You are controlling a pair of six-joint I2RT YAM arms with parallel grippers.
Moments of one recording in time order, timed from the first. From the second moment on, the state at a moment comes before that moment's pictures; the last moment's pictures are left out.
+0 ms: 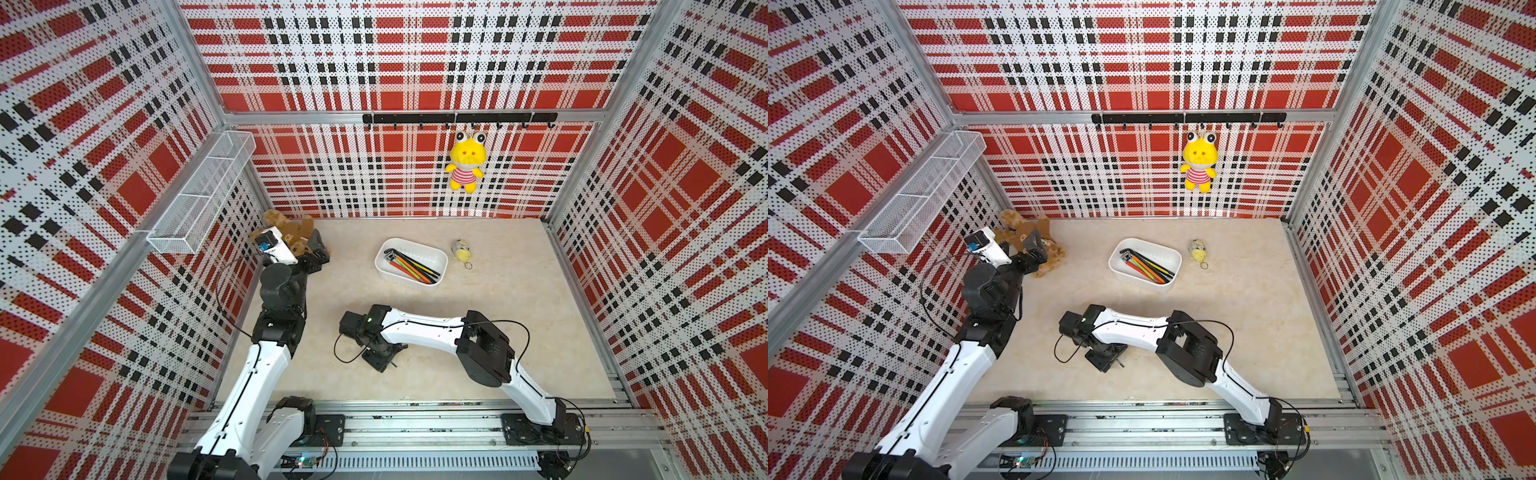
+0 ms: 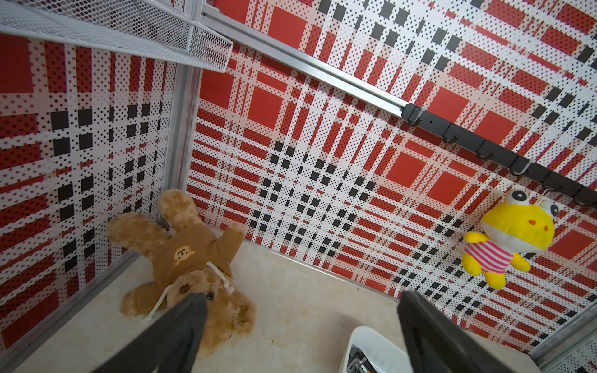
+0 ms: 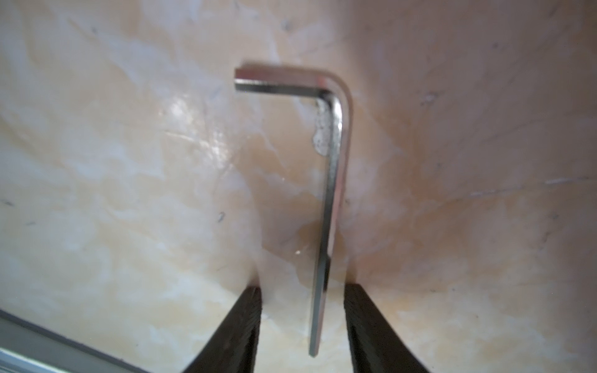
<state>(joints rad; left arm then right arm) -0.07 0.94 0.73 0.26 -0.18 -0.37 1.17 2.34 1.95 -1.16 0.05 0.29</state>
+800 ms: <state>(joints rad) -0.07 0.94 0.73 0.26 -0.19 -0.37 1.14 2.38 2.00 -1.15 0.03 0.34</state>
